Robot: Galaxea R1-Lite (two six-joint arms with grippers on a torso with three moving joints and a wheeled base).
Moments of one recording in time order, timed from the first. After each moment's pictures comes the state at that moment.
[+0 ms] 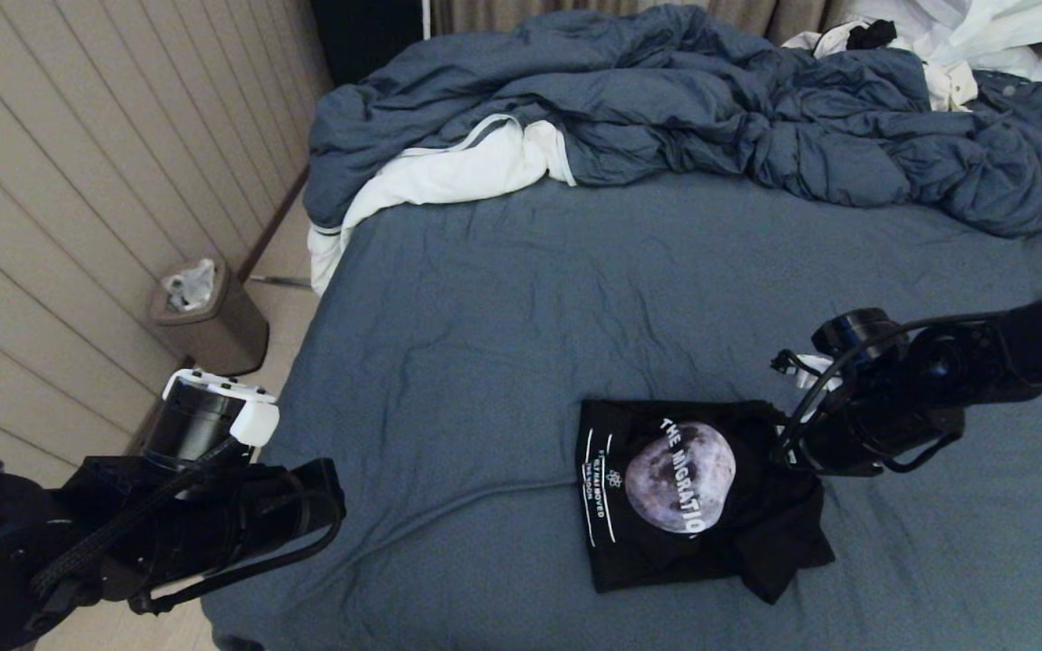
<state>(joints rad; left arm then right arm) -0.51 1.63 -0.60 -0.32 0.09 -0.71 -0.01 1.98 -1.19 0.29 0.13 0.03</state>
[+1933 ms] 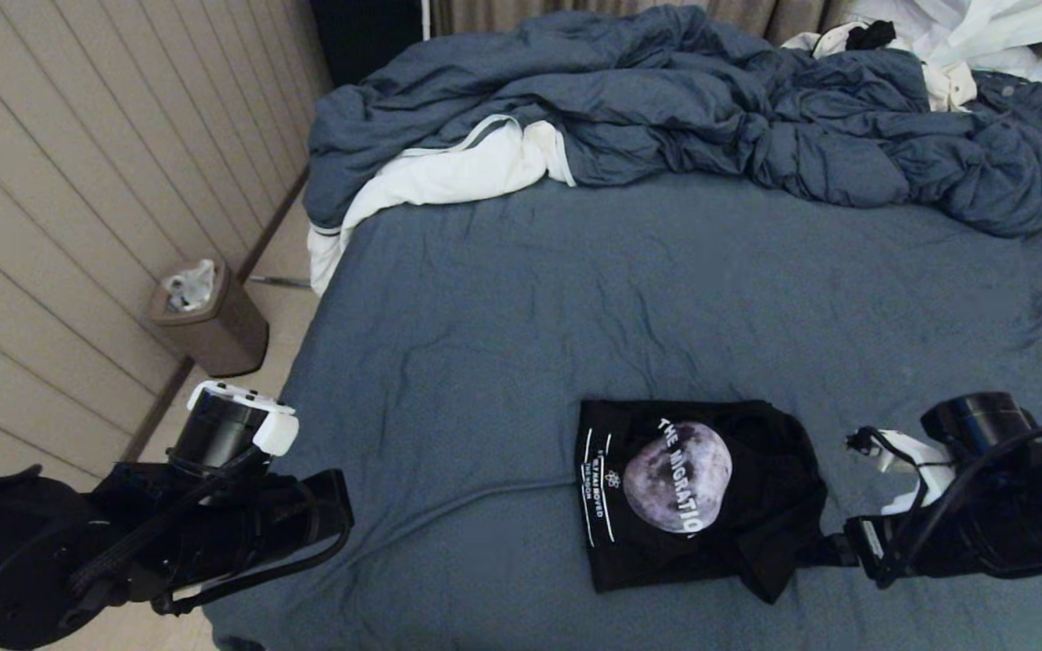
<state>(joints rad) -0.51 1.69 -0.60 -0.34 0.09 -0.71 -0.15 1.77 -0.68 0.03 0.29 -0.16</state>
